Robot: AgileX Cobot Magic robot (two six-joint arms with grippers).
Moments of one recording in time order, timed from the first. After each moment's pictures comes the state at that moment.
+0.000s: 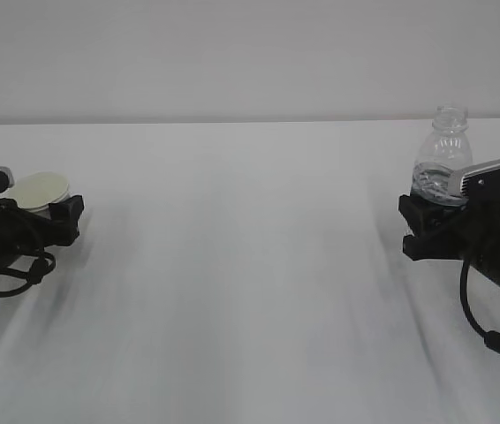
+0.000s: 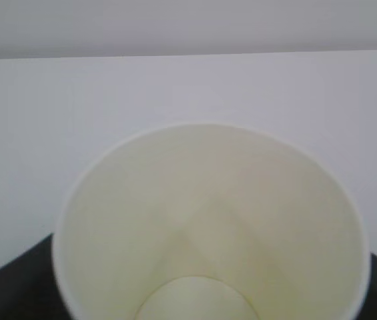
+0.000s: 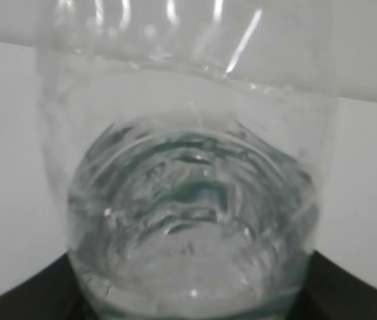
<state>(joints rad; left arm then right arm) -0.11 2.16 -0.68 0.01 -1.15 -0.07 0.08 1.97 -0.51 -0.21 -1.12 -0.06</state>
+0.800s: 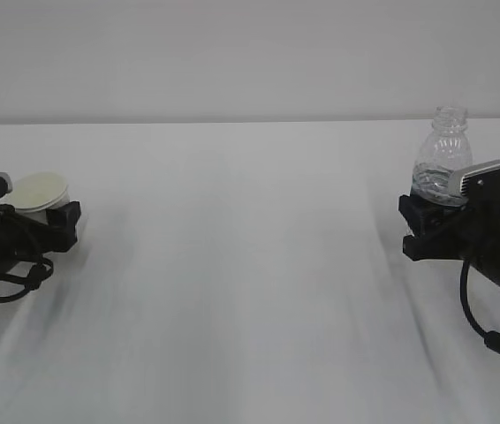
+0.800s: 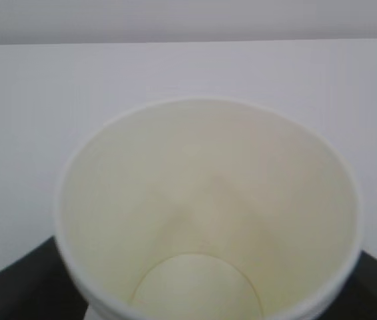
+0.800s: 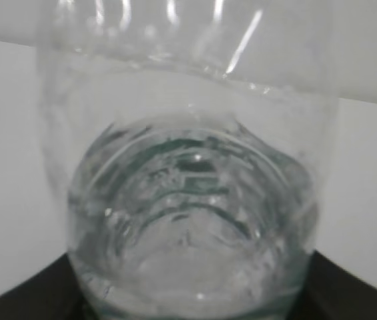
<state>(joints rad) -0.11 2.16 -0.66 0.00 -1.15 -0.07 0.08 1.97 -0.51 -0.21 -1.12 -0.07</state>
